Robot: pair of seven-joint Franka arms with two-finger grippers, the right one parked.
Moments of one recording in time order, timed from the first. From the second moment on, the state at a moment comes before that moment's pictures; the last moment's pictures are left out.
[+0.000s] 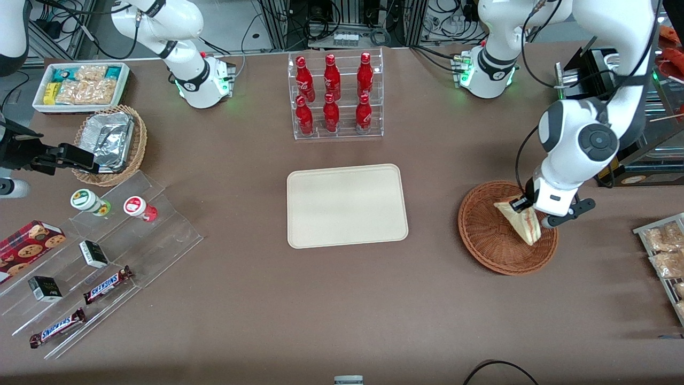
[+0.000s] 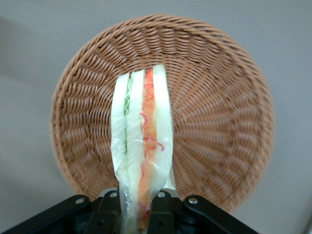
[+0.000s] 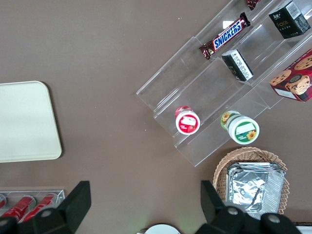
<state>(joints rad) -0.06 0.10 -0.05 -2.18 0.06 2.26 -0.54</state>
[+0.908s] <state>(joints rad) -0.54 0.30 -0.08 -1.73 0.06 1.99 -0.85</state>
